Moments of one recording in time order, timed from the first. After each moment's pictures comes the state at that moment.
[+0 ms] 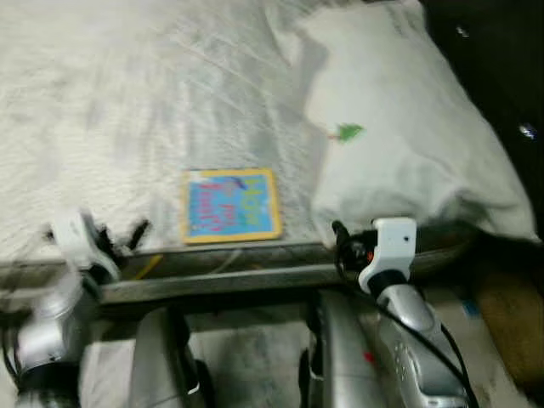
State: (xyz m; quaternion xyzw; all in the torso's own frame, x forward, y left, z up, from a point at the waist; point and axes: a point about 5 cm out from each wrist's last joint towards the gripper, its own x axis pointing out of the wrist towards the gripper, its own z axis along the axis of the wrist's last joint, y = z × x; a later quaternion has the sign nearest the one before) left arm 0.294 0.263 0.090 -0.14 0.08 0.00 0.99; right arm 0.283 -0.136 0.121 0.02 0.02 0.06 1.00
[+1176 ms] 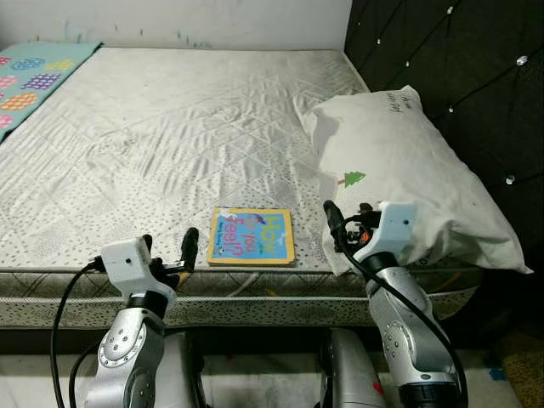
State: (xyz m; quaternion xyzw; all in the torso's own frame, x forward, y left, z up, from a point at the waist) left arm 0.252 0.172 0.103 -0.15 0.00 0.00 0.99; right arm 0.300 -0.127 0.128 0.10 0.00 0.09 0.99
